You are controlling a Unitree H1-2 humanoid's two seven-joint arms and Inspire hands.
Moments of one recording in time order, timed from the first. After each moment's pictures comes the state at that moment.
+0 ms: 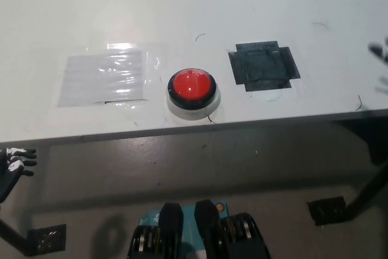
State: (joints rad) left_arm -0.13 0.36 0.23 0.12 -0.06 0.04 -0.05; right_arm -0.57 -0.33 -0.20 -0.10 0.33 0.47 -0.03
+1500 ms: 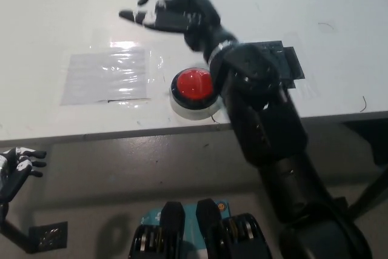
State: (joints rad) left_arm -0.14 0.35 0.21 0.14 -0.07 0.02 -0.07; right_arm -0.97 0.18 0.05 0.55 0.20 0.22 0.05
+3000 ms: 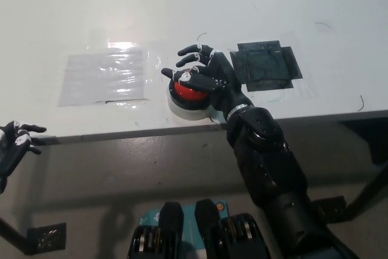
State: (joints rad) left_arm -0.23 0.37 0.21 0.14 -0.07 0.03 -0.08; right_arm -0.83 0.19 -0.05 0.77 0.19 0.03 0.05
